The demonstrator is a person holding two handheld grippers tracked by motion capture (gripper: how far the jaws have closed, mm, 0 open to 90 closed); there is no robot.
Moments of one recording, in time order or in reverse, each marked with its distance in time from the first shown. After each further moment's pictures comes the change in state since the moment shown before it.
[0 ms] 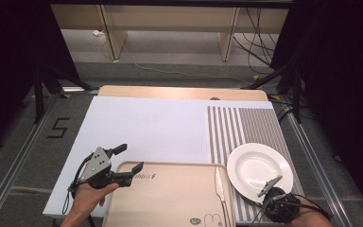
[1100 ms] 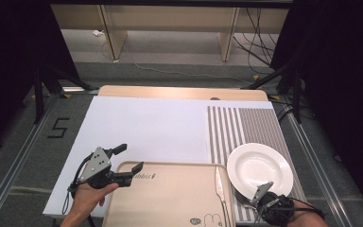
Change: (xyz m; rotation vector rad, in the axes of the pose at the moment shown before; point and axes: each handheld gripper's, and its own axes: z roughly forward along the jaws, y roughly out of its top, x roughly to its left) left arm 0.000 0.000 0.000 -0.006 -0.002 -0.001; right arm 0.020 0.008 -0.006 -0.027 -0.033 -0.154
